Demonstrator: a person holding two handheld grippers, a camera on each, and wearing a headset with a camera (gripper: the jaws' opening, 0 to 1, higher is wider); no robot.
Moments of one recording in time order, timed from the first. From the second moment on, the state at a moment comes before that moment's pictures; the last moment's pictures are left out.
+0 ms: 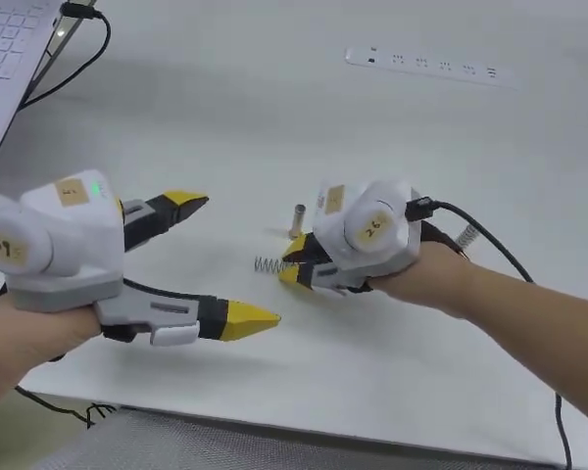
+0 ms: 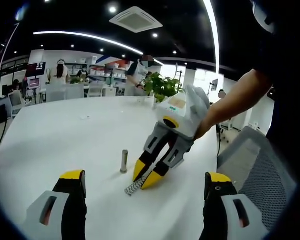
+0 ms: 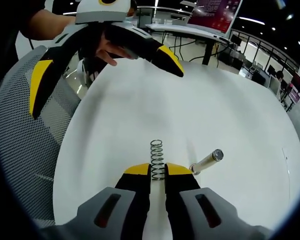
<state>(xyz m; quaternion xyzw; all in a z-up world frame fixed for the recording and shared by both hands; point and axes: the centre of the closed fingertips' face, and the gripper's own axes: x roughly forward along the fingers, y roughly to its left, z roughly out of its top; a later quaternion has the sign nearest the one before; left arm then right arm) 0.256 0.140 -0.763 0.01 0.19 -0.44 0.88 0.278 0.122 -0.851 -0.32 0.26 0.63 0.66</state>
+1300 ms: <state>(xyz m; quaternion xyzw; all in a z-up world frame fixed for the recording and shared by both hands) 0.245 0.089 -0.750 0.01 0.19 -0.52 0.83 0.250 0.058 -0.772 -0.27 0.22 0.63 0.69</state>
